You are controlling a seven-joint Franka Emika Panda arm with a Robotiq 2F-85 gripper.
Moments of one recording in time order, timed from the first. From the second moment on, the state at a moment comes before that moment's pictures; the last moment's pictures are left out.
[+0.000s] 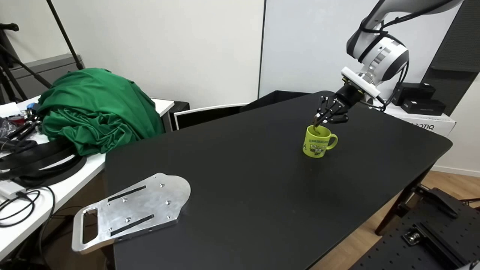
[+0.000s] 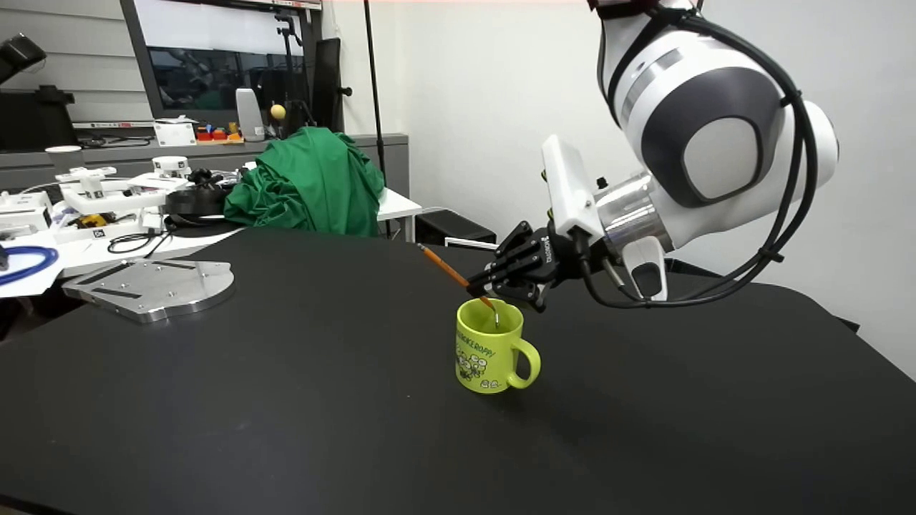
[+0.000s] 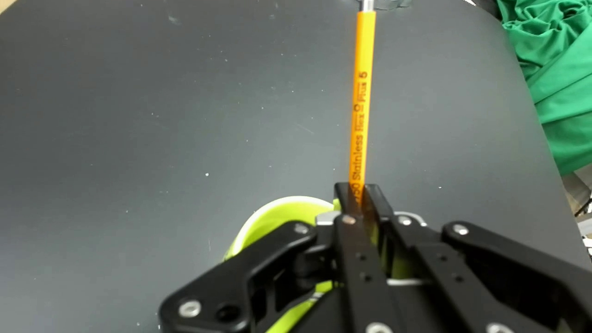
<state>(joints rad) -0.47 0.64 -0.24 -1.84 0.90 1.70 0.04</state>
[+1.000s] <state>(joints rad) -0.50 0.74 -0.26 -1.77 0.91 1.68 0.04</state>
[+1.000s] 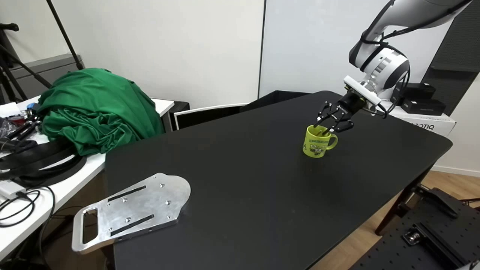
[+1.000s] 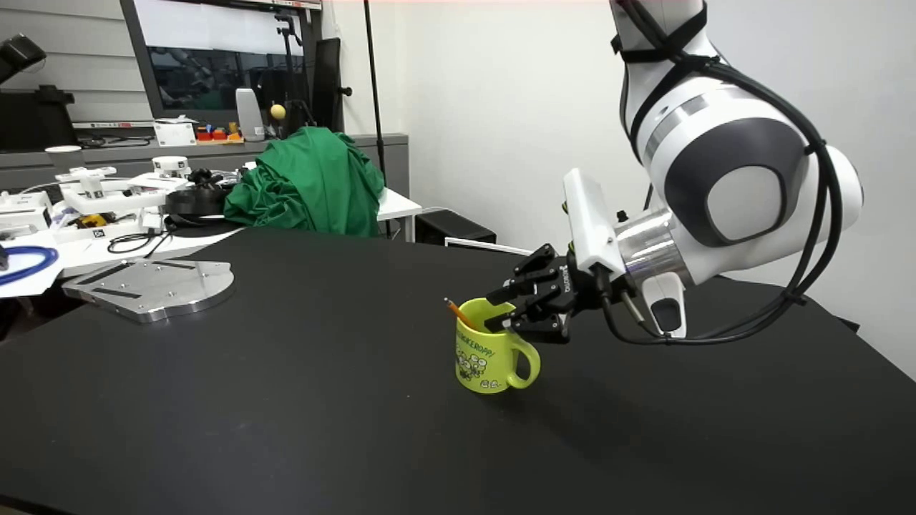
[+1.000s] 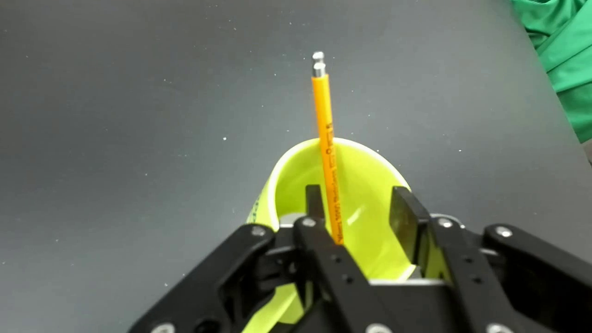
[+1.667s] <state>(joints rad) -0.44 0.65 -0.24 -1.74 0.91 1.63 0.04</state>
